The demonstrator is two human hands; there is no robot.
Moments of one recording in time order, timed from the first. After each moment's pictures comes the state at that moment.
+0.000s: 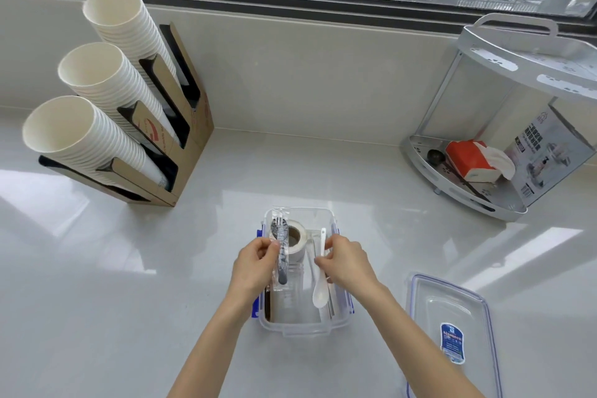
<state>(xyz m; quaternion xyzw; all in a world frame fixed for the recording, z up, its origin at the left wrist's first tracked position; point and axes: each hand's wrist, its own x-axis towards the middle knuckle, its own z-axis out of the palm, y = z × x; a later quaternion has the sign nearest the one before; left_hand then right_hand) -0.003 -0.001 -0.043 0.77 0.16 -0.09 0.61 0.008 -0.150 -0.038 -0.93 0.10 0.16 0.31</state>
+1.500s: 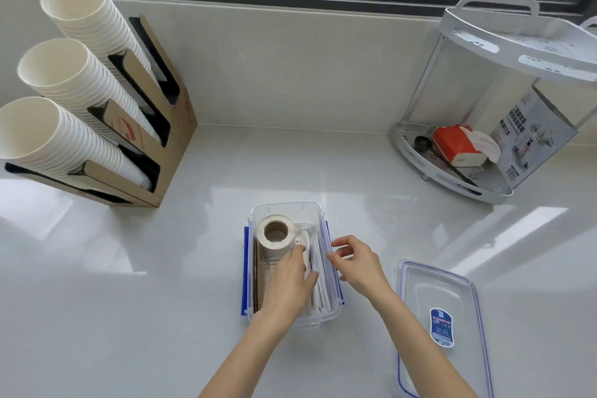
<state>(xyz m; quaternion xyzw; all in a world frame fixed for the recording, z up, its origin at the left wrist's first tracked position) -0.016 -0.060 -0.060 0.92 -0.02 -0.15 0.36 -0.007 -0.187 -0.061 -0.85 0.18 0.11 0.48</state>
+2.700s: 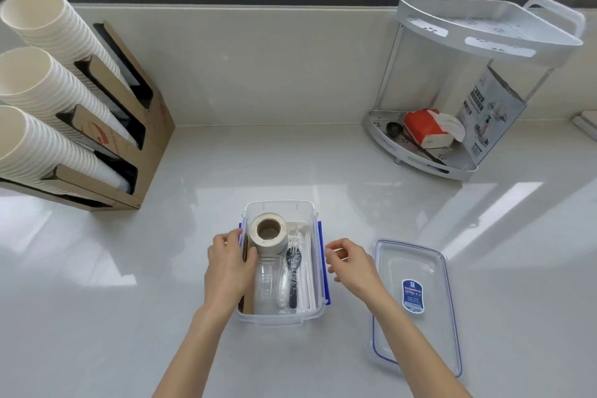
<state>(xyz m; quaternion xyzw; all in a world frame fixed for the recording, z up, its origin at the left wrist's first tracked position) -0.023 -0.022 -0.050 0.94 0.09 -0.05 0.33 -0.048 -0.210 -0.064 -0.83 0.20 0.10 0.51</state>
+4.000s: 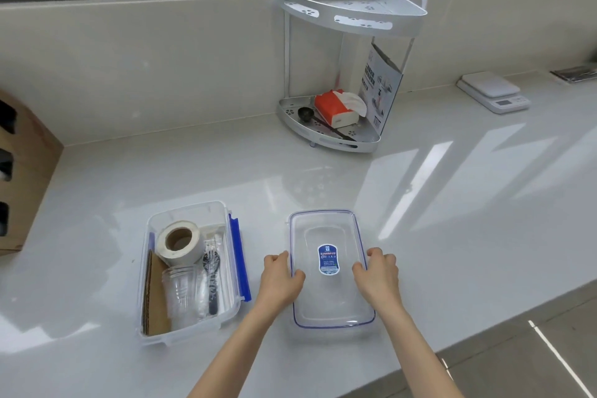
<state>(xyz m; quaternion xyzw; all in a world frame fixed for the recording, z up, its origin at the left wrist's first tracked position) -0.070 -0.191 -0.080 0.88 -0.06 -0.29 0.38 -0.133 -0.331 -0.081 -0.83 0.42 0.04 0.36</state>
